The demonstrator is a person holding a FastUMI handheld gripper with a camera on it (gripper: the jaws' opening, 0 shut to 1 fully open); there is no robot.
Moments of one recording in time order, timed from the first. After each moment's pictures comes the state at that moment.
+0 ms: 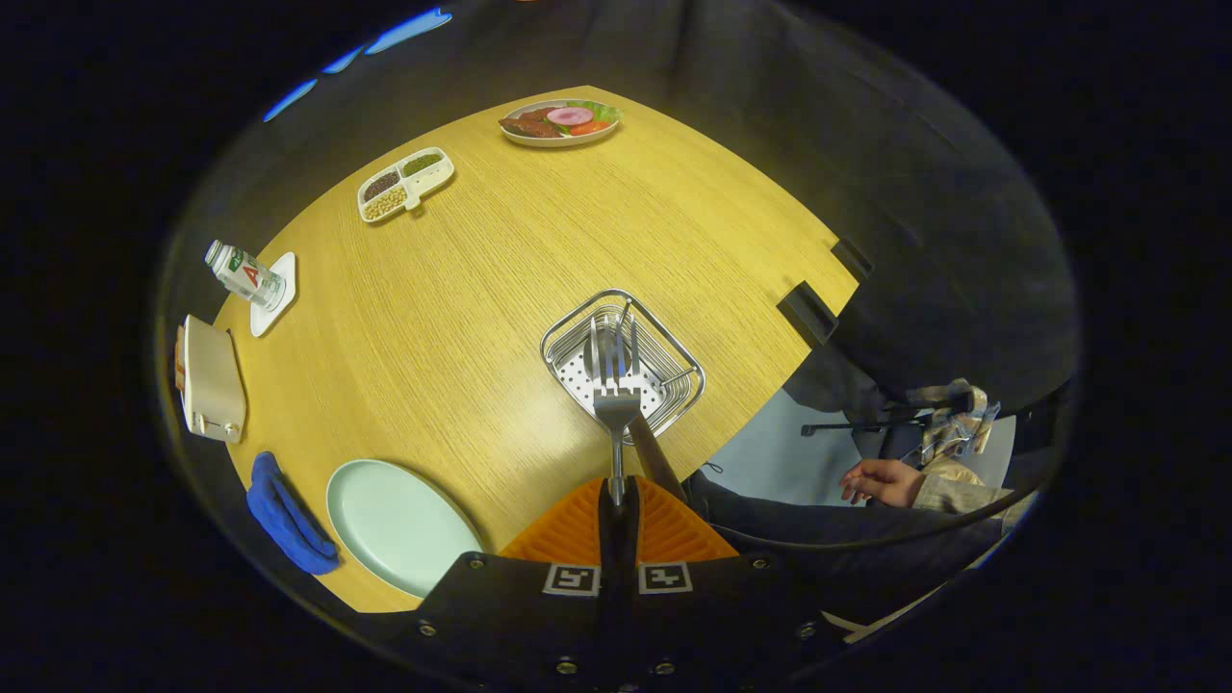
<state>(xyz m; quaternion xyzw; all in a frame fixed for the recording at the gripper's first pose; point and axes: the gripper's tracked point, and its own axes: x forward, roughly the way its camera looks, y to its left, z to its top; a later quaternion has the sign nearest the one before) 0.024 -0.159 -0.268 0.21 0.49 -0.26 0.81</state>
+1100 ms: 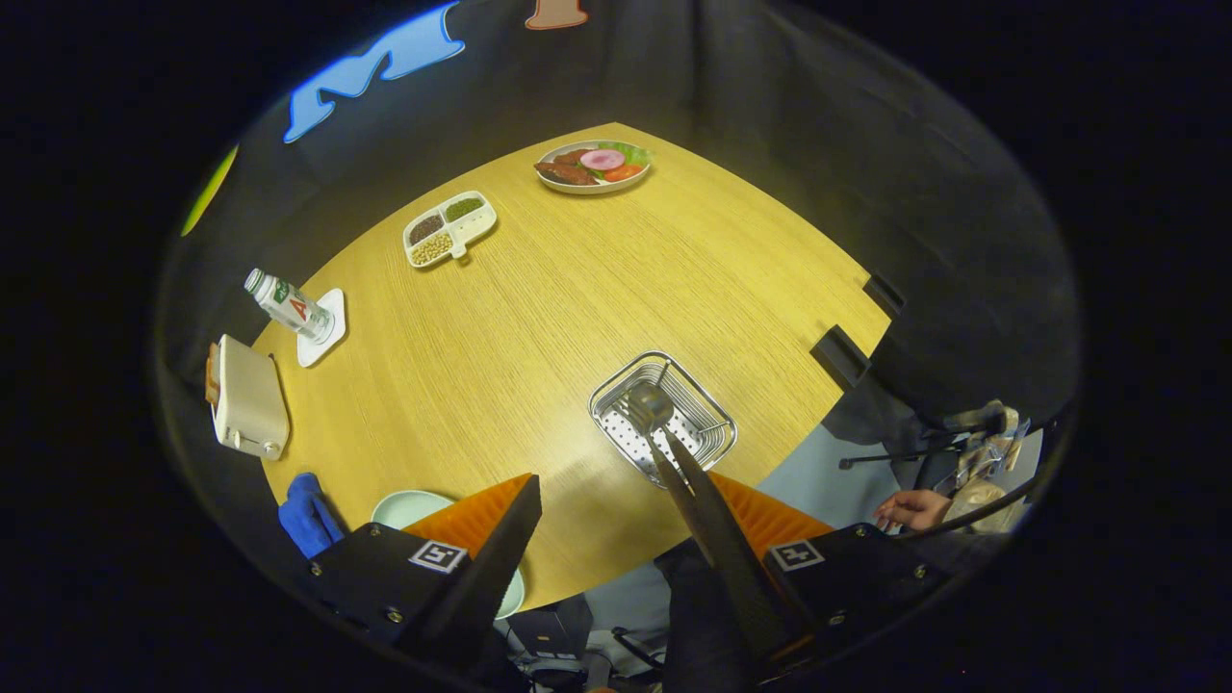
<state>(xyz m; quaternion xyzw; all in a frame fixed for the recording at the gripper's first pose) 0.053 -0.161 -0.235 0.21 0.41 -0.22 0.86</state>
